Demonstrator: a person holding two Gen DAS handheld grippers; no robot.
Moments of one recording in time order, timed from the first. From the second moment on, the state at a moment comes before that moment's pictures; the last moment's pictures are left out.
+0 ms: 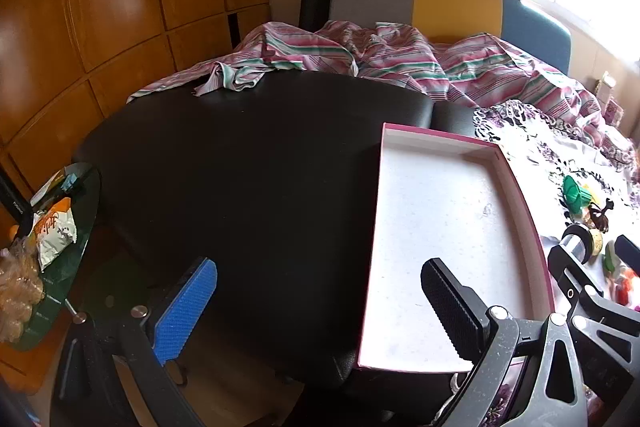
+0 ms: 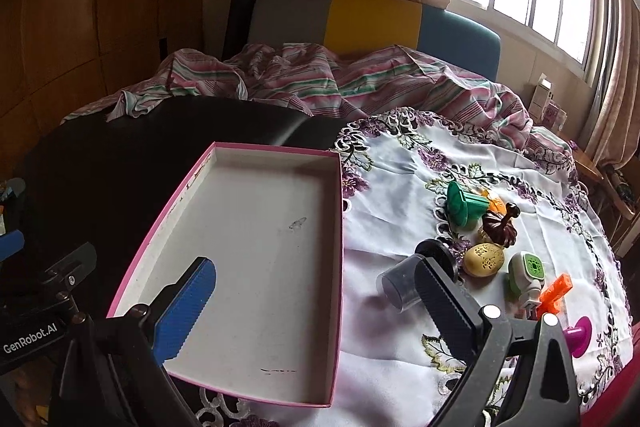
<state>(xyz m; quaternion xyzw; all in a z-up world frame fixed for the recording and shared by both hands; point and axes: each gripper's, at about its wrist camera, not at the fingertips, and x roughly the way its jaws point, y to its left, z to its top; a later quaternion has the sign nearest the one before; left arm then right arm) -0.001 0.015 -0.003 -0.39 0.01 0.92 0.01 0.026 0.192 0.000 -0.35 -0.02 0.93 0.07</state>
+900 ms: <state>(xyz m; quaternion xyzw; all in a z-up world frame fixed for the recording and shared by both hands) -0.003 0.060 -0.006 -0.40 0.03 0.91 0.13 0.024 0.252 0.002 -0.37 0.02 0.92 0.11</state>
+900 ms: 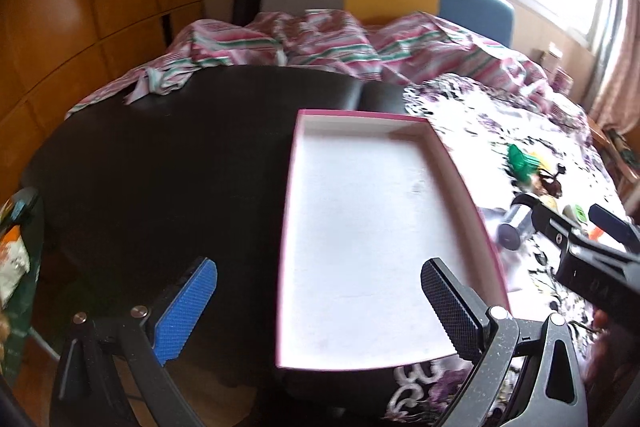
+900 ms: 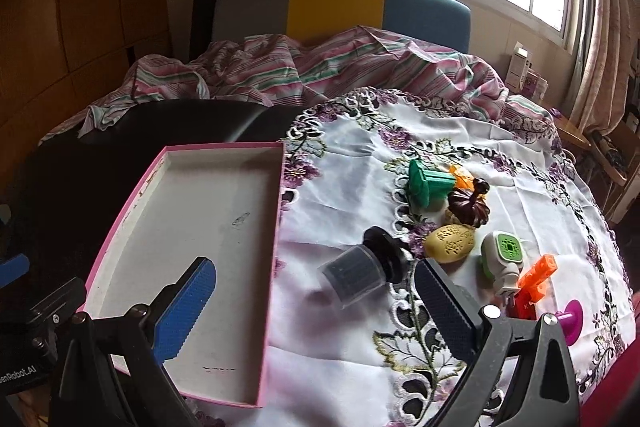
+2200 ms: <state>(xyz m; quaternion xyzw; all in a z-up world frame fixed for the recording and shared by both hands) -0.041 0.293 -0.065 -0.43 0.23 0.79 0.37 0.088 0.515 0.005 -0.31 0.30 0.86 0.26</state>
